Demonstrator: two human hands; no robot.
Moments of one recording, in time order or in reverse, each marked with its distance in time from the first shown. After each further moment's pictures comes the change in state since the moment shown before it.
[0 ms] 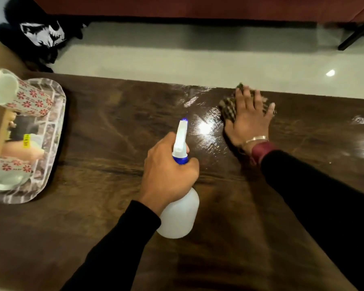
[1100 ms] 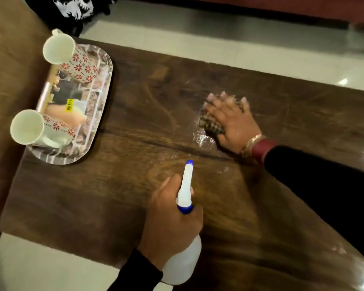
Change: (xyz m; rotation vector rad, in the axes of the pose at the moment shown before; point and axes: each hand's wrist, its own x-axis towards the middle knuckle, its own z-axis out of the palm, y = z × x) left_hand -0.122 -0.112 -0.058 -0.050 0.107 0.121; right_hand -0.051 -0.109 0.036 -0.163 -0.075 -0.632
